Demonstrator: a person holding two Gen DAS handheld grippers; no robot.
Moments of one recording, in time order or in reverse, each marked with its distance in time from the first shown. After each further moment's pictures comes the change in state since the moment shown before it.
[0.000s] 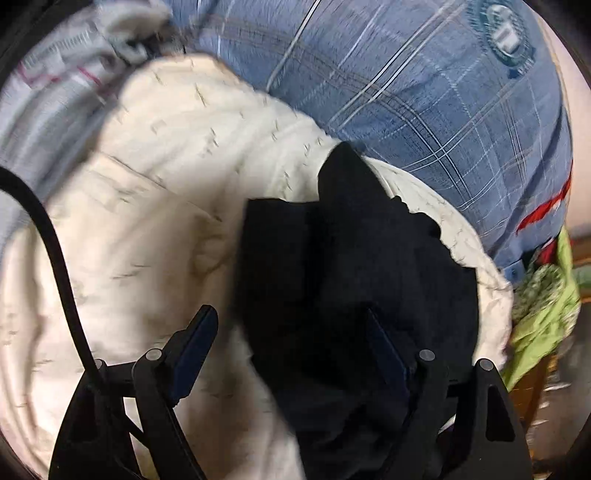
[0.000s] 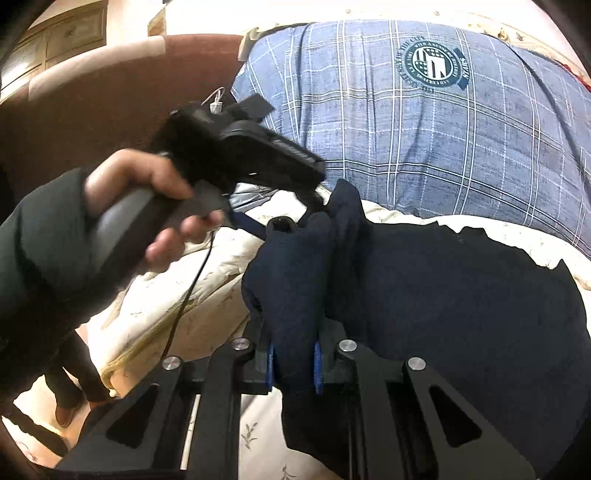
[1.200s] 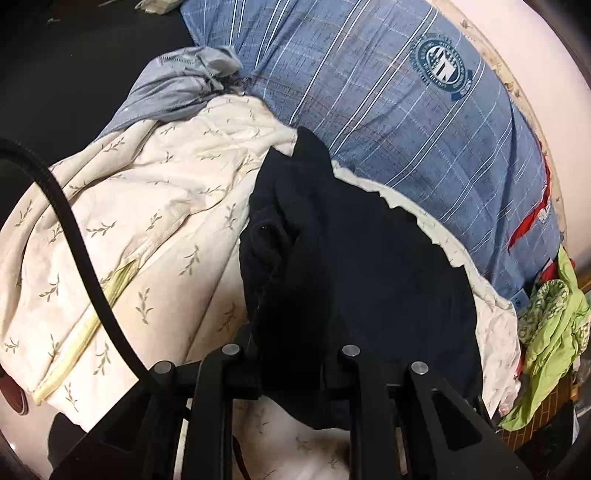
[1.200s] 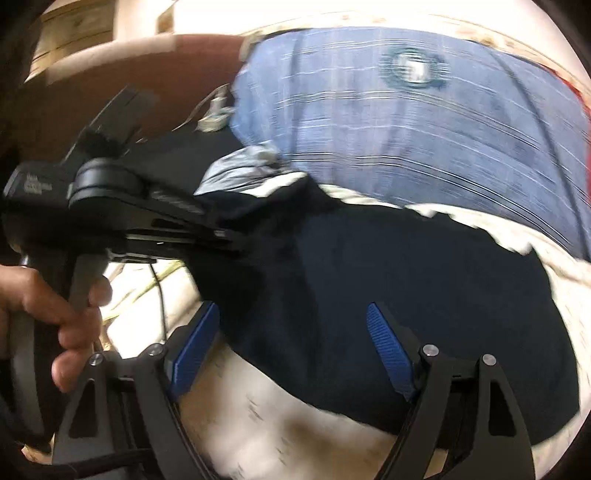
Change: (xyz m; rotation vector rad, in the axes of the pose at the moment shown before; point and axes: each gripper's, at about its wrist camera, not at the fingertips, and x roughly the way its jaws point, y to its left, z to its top) left arm -0.080 -0.001 -0.182 -0.029 -0.384 0.087; right arm -0.037 -0.014 -0.026 -0.103 0.013 0.019
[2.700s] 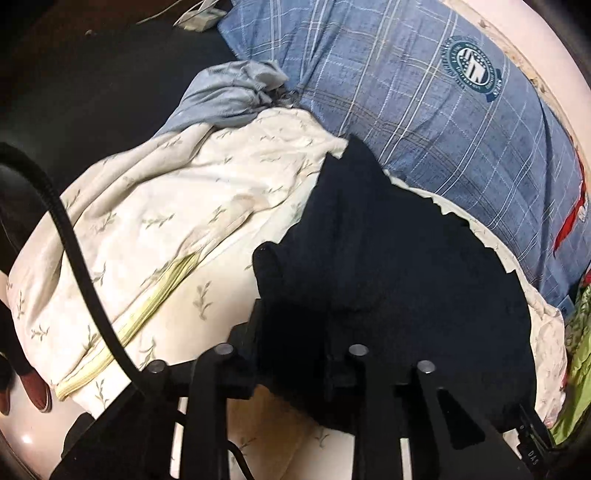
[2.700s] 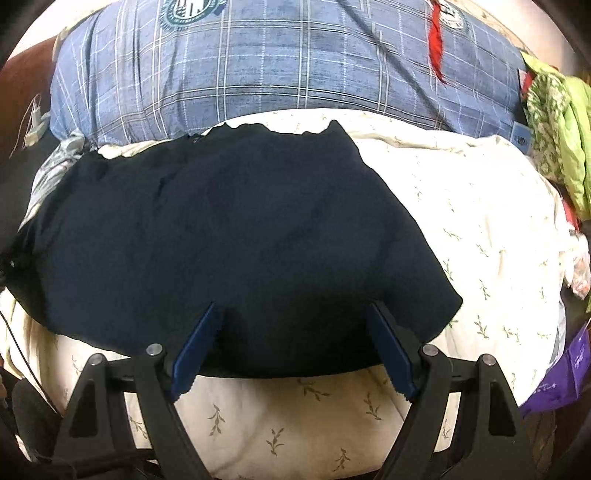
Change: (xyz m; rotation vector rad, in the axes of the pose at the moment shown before) left arm 0.003 0.020 -0.020 0.005 -0.122 0.196; right arm -0.065 -0.159 -0.068 0.439 0.250 -0.509
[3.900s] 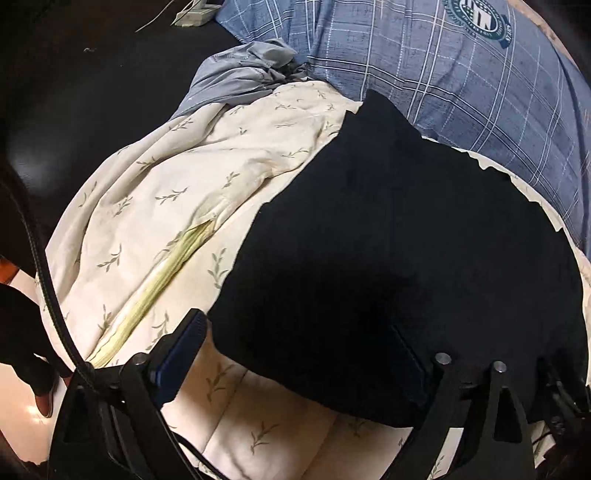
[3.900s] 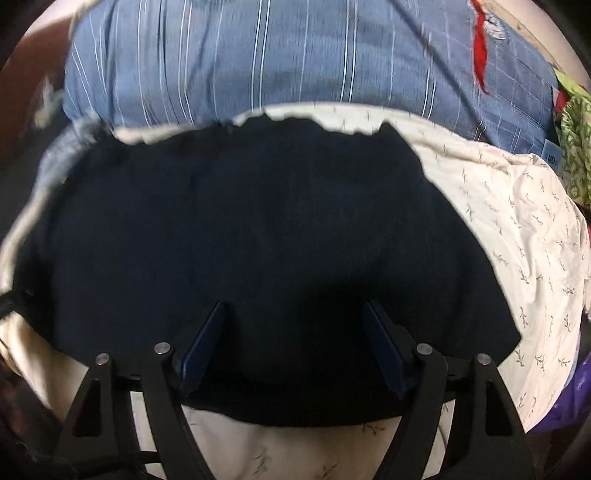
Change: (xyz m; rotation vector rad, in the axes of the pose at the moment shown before) left arm 0.019 -0.016 -0.020 0.112 0.053 0.207; right arm 0.048 0.052 0.007 -0.125 0.039 -0.011
